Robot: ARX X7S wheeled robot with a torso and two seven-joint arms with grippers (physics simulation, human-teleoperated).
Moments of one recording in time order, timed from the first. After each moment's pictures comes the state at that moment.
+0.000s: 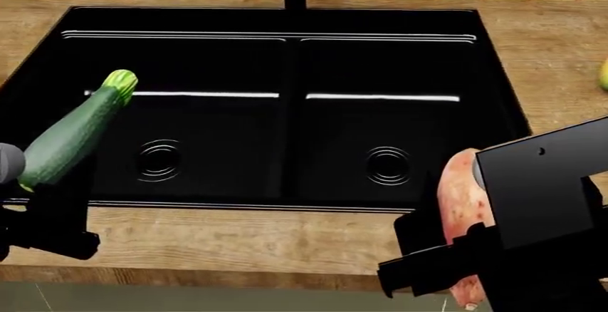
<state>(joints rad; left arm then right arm) -0.65 -0.54 0.00 0.63 -1.15 -1.21 -0.55 0.74 0.78 -0.07 -0.69 1.38 1.28 0.75</state>
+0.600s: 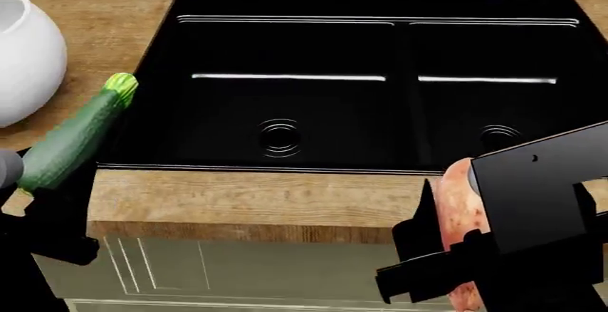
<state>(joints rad) -0.63 -0.55 0.00 0.65 -1.18 -1.20 -0.57 0.73 0.78 -0.09 -0.68 1.38 1.26 0.76</state>
